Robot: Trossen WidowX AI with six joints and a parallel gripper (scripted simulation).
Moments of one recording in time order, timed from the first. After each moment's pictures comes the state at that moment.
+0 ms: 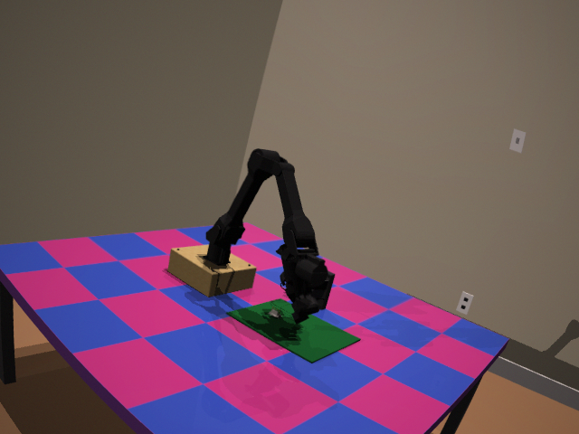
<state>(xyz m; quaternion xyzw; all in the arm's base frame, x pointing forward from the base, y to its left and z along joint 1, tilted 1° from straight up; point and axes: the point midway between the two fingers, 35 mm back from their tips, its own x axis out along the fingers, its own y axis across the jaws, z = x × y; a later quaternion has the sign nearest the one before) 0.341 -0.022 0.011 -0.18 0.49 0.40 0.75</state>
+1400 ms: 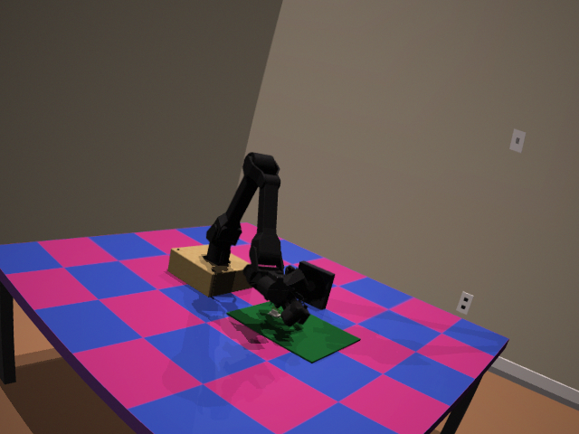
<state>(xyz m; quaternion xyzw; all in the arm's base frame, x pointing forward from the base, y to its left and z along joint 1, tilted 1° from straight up) 0.335 -0.034 0.003 -0.08 0.26 0.45 0.85</state>
